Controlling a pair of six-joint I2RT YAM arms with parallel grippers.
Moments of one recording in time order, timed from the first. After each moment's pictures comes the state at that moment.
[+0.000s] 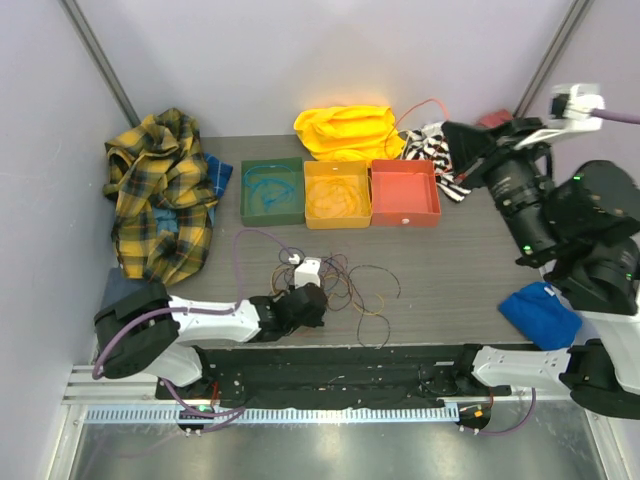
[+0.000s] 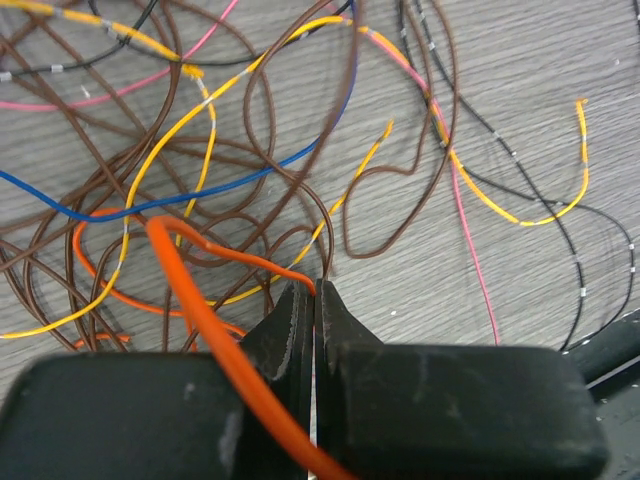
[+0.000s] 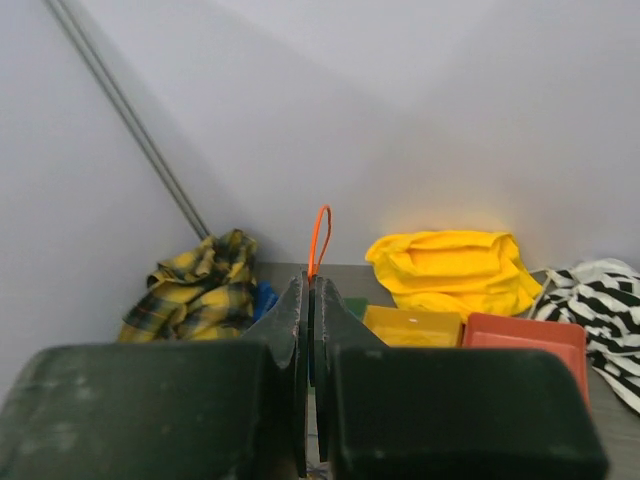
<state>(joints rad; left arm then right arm) -1.13 1.43 0.54 0.09 -0.39 -0.81 0.99 1.08 1.91 -0.54 0.66 0.16</state>
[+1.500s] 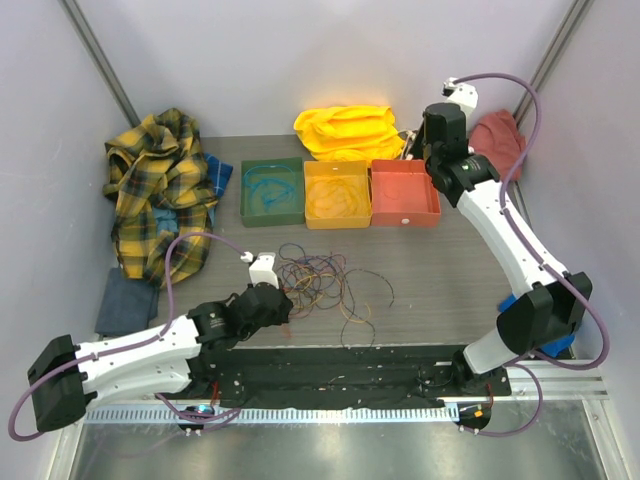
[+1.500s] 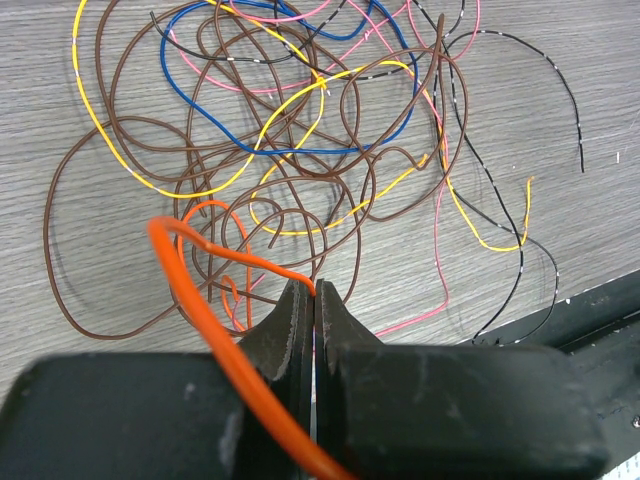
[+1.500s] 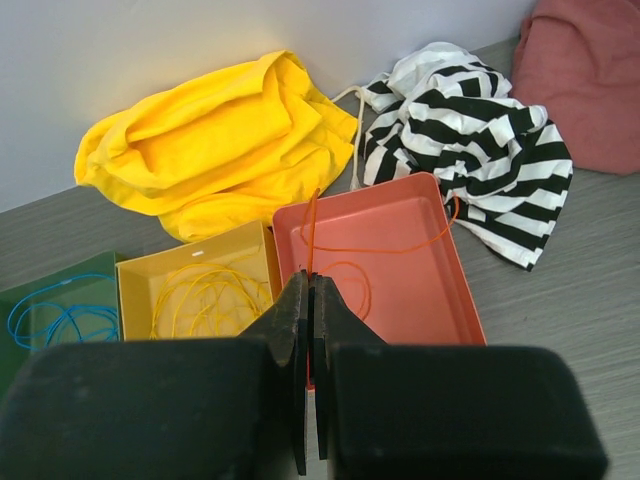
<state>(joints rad) -1.06 0.89 0.45 -0.27 -0.43 -0.82 0.34 1.52 1.57 -0.40 0.45 0.40</state>
